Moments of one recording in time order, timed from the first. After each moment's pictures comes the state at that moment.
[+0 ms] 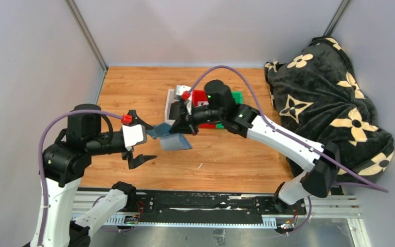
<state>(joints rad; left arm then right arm) -0.33 0.81 1.44 -1.26 0.77 0.77 0.97 1.54 1.50 -0.29 -0.67 -0.11</state>
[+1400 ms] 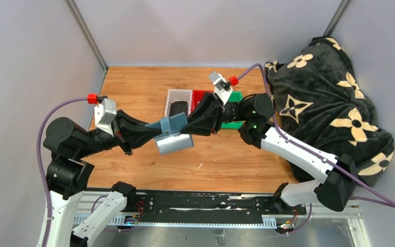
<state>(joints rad) -0.33 0.65 1.25 -0.46 0.89 -0.23 0.85 1.31 1.12 0.81 -0.97 0.76</state>
